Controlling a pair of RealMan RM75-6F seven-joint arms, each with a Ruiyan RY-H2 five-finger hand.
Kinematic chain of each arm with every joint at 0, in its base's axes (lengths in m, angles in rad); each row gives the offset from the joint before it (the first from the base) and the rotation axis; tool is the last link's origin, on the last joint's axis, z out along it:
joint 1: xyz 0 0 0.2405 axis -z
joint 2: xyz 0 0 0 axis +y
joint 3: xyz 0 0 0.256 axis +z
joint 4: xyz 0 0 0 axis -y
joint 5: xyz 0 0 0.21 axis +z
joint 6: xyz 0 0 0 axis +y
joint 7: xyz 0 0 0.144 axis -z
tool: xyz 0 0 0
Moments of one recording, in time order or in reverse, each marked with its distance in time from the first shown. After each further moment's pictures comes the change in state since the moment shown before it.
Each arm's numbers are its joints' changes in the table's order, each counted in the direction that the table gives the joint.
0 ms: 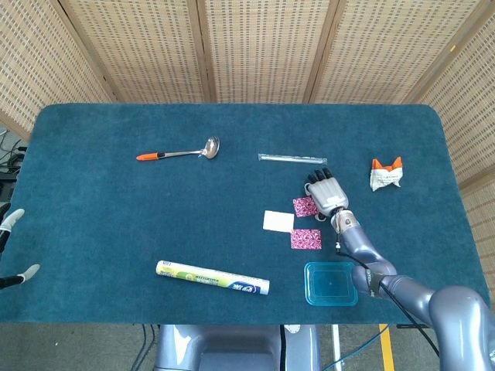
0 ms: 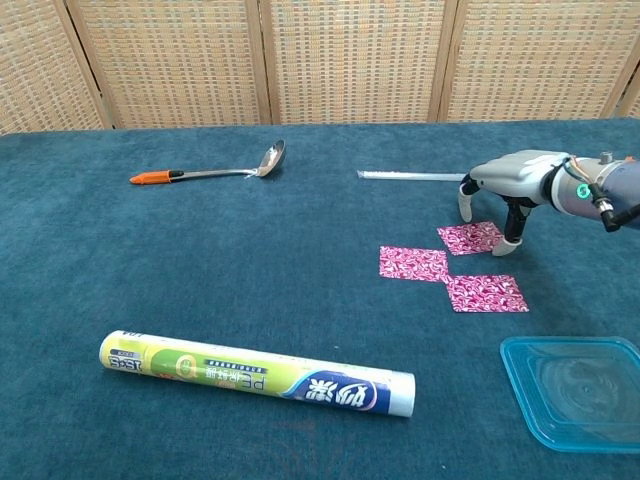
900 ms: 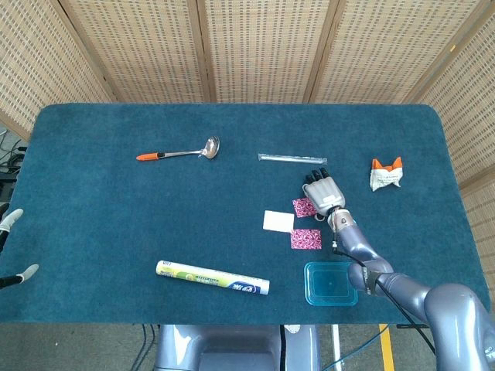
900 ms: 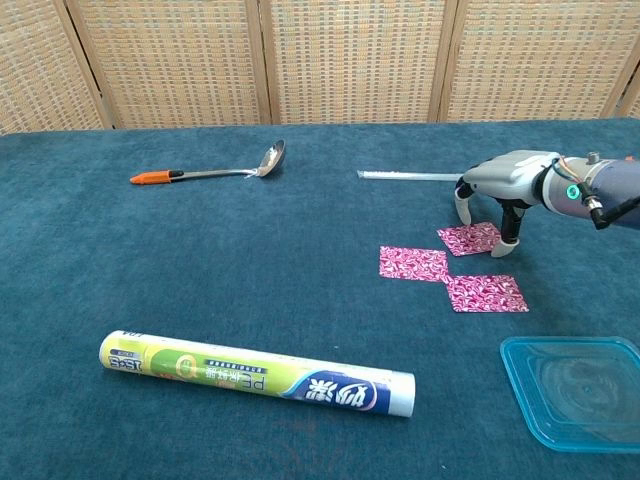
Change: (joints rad) left arm -0.002 -0.004 -0.001 -0.017 -0.002 -0.001 0.017; right arm -0.029 -0.007 -0.011 -0.003 0.043 -0.020 0.081
